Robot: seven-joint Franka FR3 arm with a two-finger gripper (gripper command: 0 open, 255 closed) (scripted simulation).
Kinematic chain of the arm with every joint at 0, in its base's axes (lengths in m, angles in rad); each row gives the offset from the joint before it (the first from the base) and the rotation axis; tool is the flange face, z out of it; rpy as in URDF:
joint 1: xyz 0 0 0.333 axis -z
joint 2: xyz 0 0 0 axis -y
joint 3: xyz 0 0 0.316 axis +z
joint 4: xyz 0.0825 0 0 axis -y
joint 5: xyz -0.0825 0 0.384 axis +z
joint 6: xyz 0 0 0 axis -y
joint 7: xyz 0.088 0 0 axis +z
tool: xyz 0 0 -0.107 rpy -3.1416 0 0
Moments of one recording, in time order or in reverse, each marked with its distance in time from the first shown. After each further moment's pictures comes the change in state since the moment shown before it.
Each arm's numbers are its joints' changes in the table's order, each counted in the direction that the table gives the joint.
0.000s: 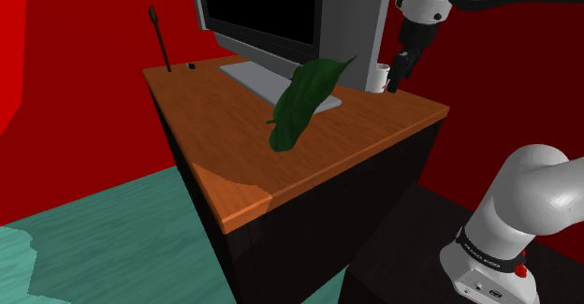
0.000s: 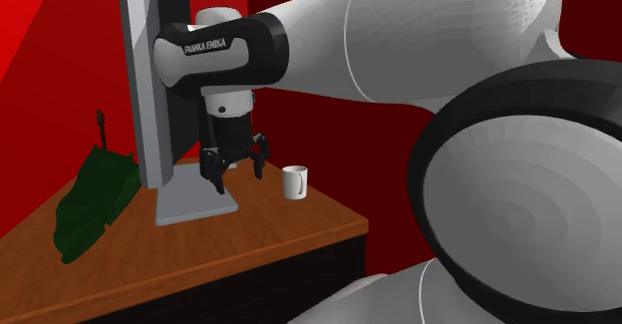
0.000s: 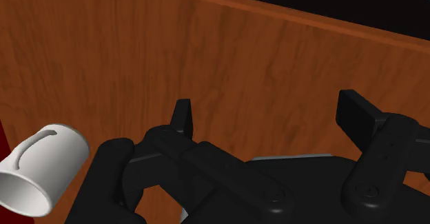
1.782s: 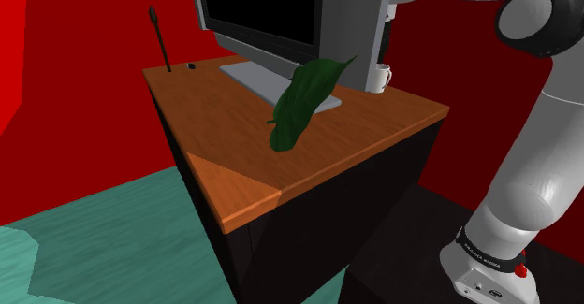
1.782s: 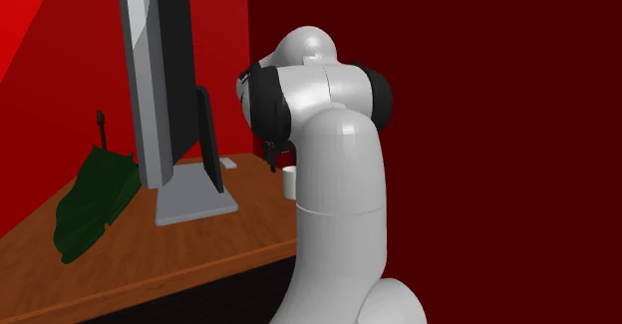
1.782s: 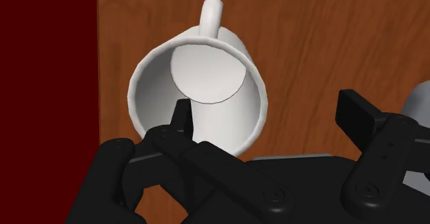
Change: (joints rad) arm 0.138 -0.897 -0.354 0.743 0.062 0.009 0.427
